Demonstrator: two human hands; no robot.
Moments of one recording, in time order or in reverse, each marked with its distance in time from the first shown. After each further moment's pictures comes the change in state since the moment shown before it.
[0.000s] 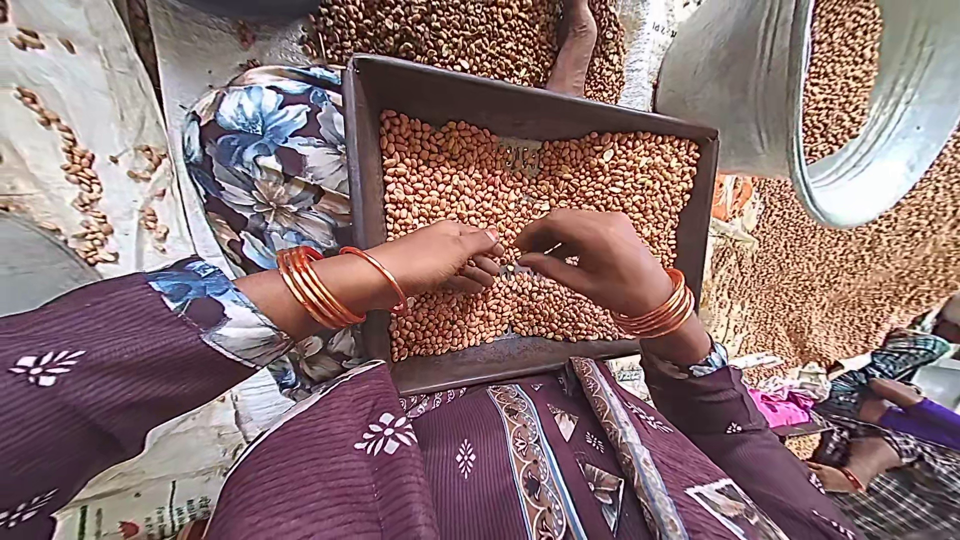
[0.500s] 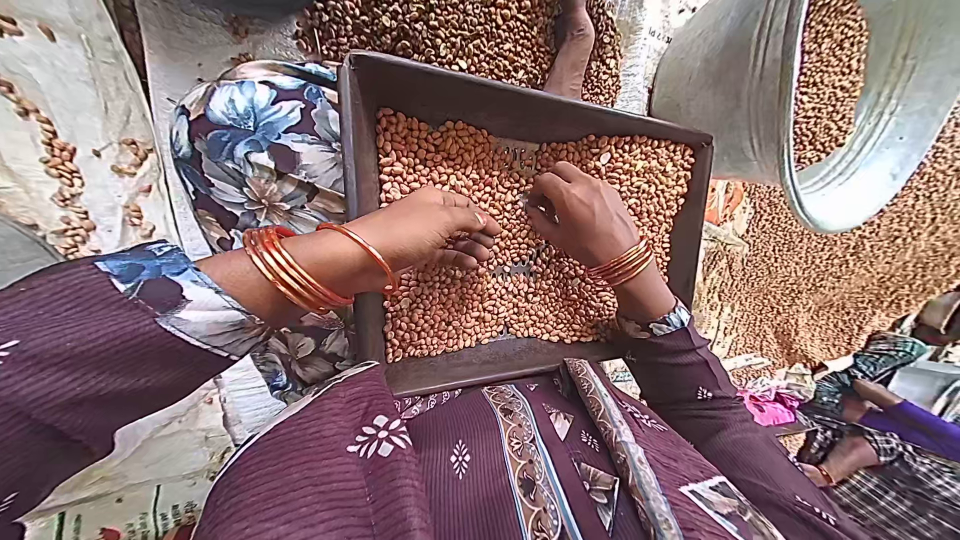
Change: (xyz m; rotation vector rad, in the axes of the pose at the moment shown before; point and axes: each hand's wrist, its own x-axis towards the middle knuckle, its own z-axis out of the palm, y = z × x) left_hand 0.000 0.012 -0.014 -0.097 0.082 0.117; right_hand 0.029 0.045 0.010 -0.412 -0.031 0.216
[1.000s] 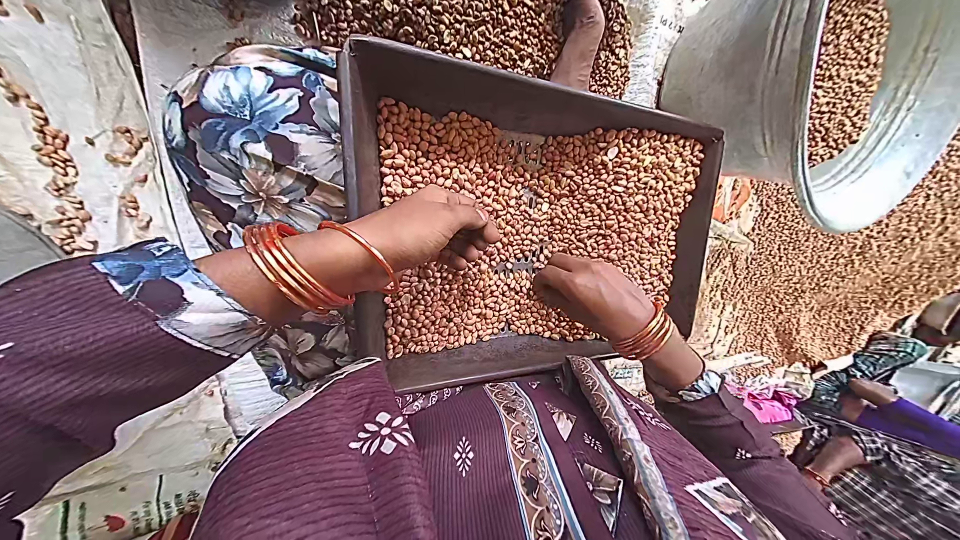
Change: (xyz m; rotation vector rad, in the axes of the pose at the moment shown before) left_hand 0.000 -0.001 0.001 0.060 0.011 -0.028; right_hand -0.079 -0.013 0.012 0.114 -0.201 -0.179
